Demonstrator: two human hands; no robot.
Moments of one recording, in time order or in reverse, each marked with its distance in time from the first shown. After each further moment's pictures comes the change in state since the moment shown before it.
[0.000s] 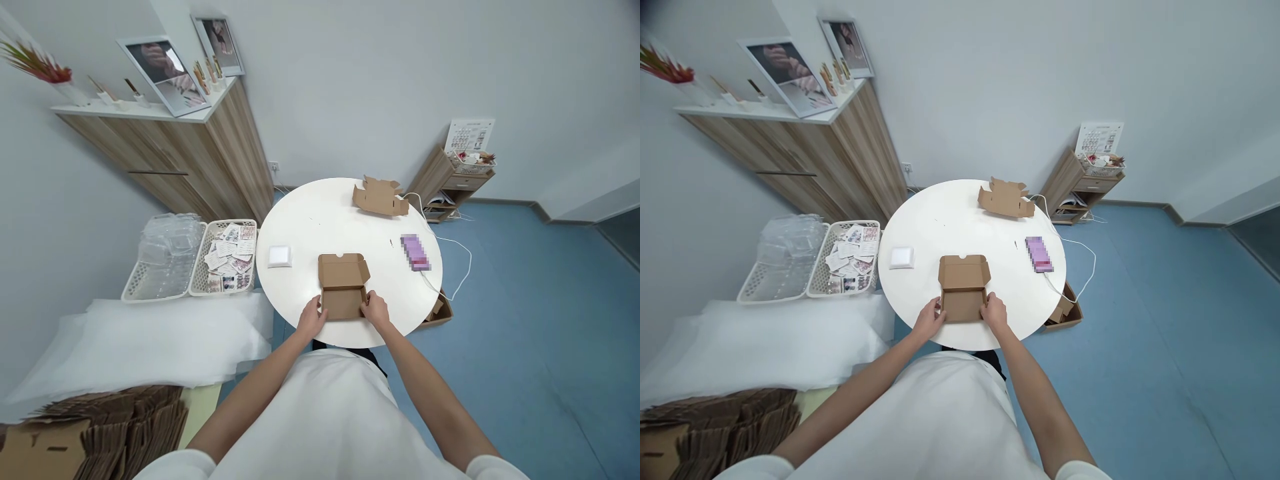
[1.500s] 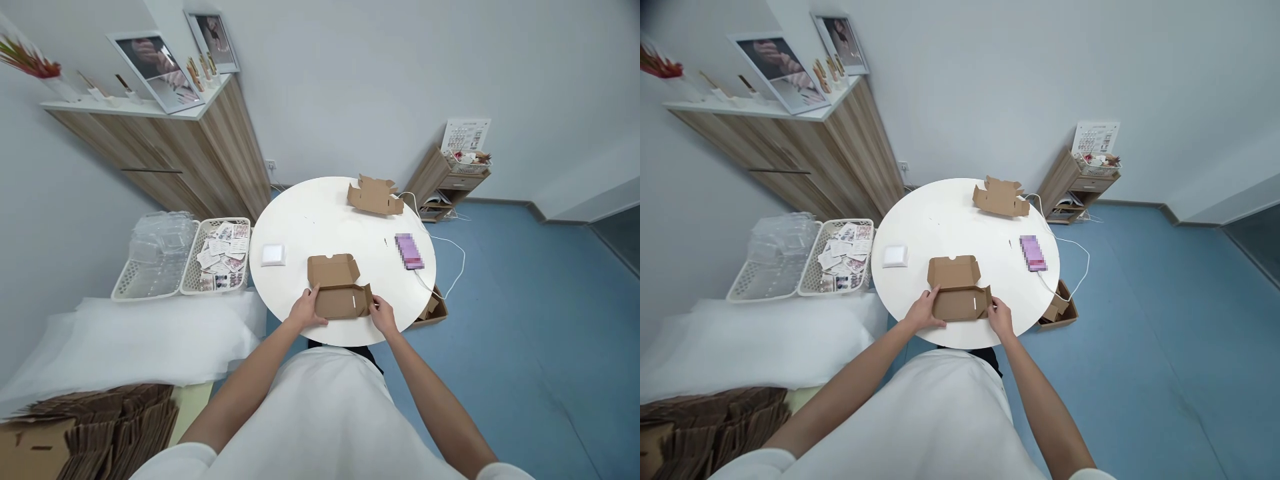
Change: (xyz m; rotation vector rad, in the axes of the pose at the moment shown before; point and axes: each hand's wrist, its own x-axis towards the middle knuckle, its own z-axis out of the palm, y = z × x) left_hand 0.017 0.023 -0.022 0.357 -0.195 0.012; right_hand -0.018 0.036 -0.015 0.523 0.025 -0.058
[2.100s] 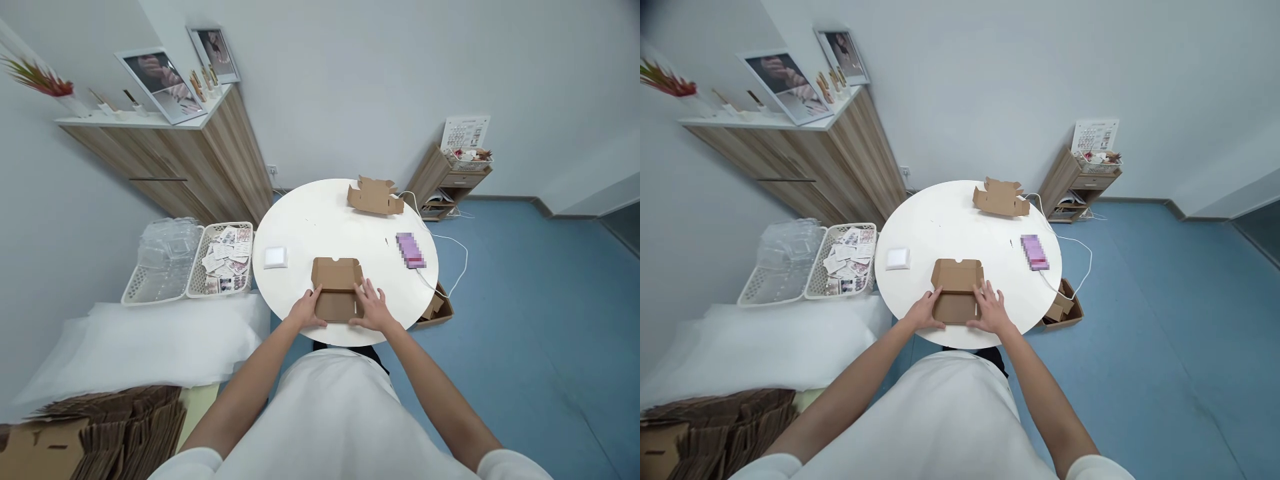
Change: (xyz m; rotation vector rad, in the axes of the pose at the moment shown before) left_hand 0.001 -0.010 -0.004 0.073 -0.024 0.105; right_hand 0.005 -0.015 0.008 -0.704 -0.167 -0.501
